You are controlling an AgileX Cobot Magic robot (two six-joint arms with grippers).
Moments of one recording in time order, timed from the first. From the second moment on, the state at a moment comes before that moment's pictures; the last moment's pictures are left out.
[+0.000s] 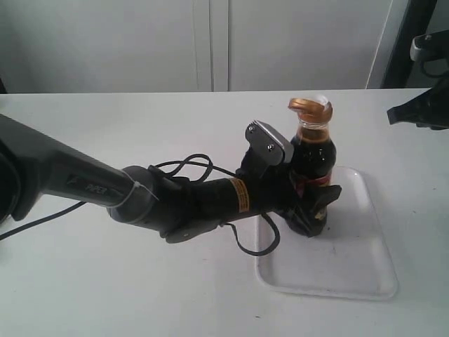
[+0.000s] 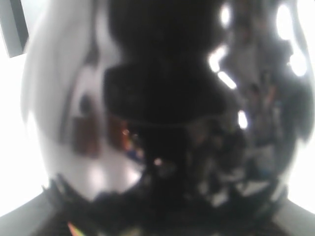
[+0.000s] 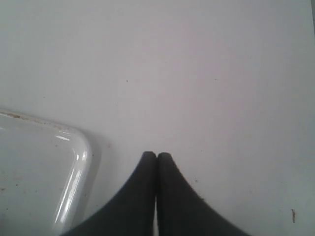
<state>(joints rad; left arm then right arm) -0.84 2.20 -1.24 0.50 -0.80 -0.36 -0.09 1.66 -1.12 0.16 0.41 -0.38</state>
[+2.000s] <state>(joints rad) -0.88 2.02 -1.34 0.56 -0.36 -0.42 -0.09 1.66 -1.12 0.20 0.39 -0.37</state>
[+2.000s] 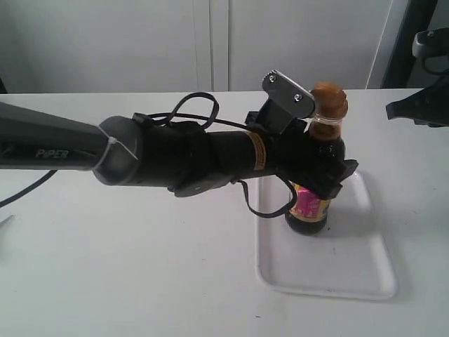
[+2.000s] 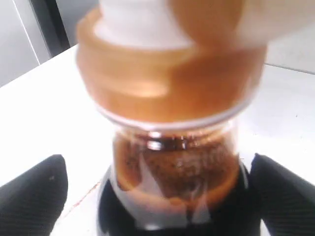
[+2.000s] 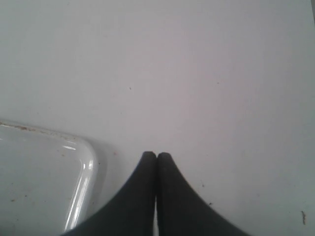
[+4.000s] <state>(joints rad) -0.65 1.47 -1.34 0.50 0.74 -0.26 -0.08 1.41 -1.21 0.14 0.72 -0.39</state>
